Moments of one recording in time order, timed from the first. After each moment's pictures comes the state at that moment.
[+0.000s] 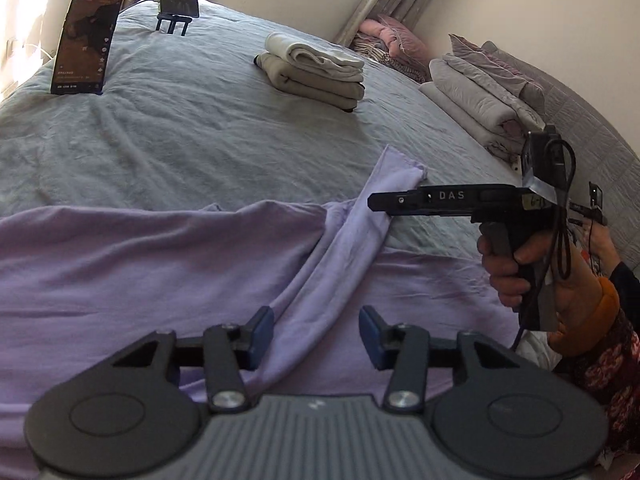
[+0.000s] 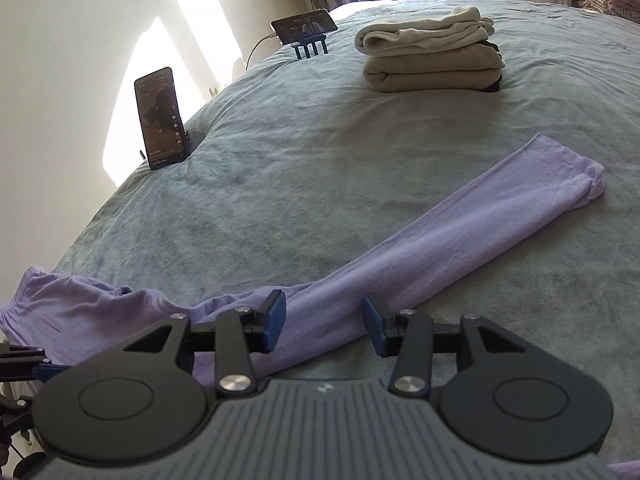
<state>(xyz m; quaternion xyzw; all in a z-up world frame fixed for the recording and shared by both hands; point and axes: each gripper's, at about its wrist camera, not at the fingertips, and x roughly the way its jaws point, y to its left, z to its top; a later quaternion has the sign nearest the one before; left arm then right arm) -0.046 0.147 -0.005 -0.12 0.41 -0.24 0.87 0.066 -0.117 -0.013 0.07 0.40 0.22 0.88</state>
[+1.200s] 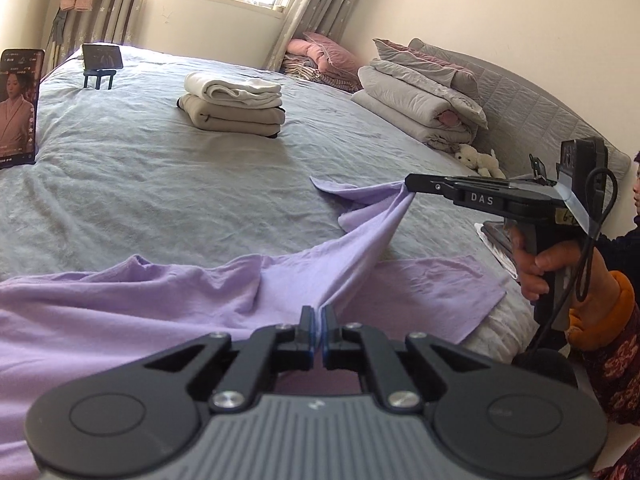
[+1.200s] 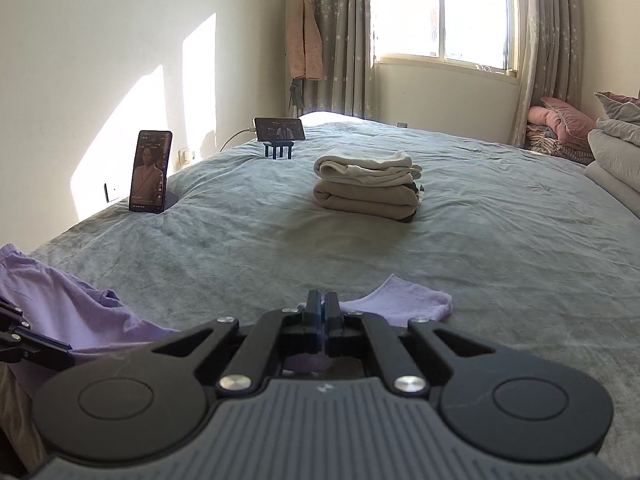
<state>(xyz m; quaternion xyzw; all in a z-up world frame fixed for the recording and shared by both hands) -0.071 0.118 0.019 -0.06 0.34 -0.32 0.88 -0.045 -0.153 0.047 -0.05 0.23 0.14 0.96</state>
